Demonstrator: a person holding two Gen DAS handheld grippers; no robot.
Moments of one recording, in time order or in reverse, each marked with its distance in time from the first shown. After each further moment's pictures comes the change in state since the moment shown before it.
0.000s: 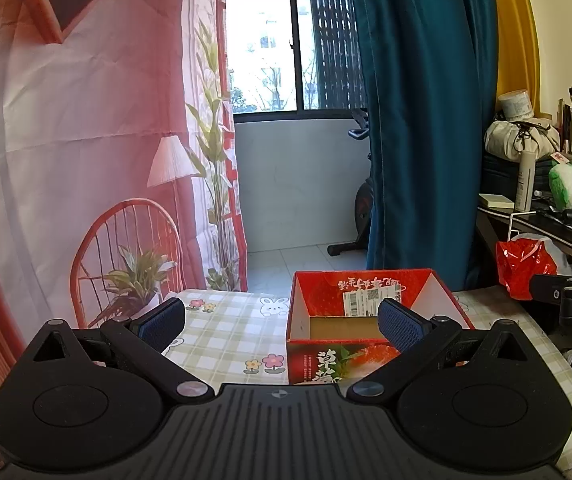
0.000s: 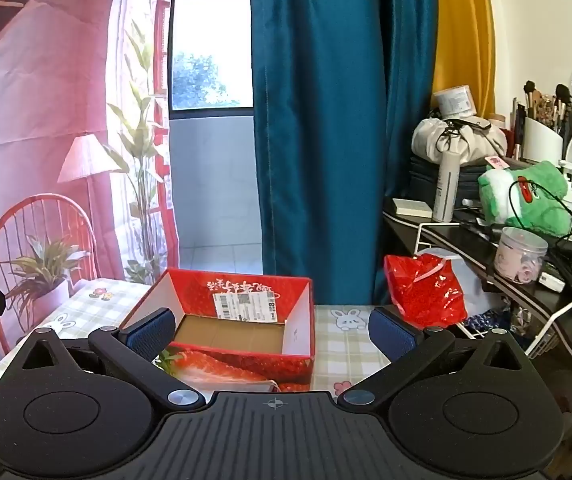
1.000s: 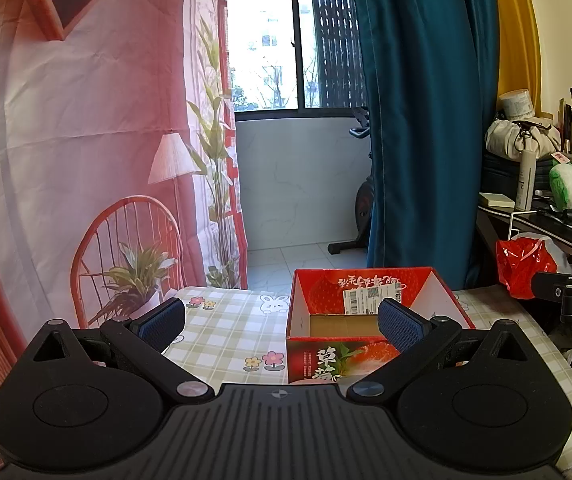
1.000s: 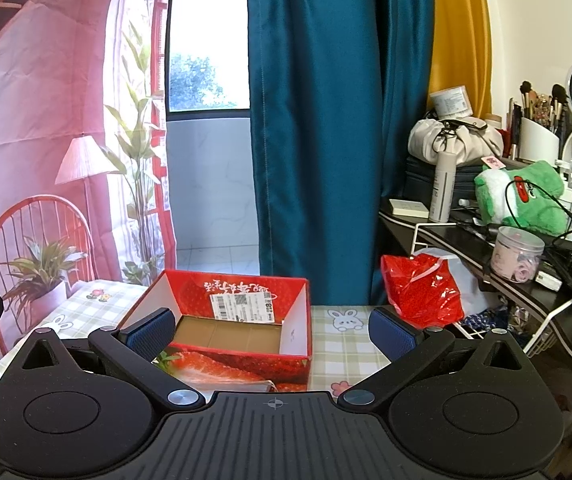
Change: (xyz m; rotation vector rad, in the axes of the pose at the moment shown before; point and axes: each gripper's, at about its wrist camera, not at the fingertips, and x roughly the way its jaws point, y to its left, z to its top) left arm 0.000 0.000 -0.002 -0.003 0.003 0.002; right arm -0.002 -0.003 -0.001 0.002 -0.004 -0.001
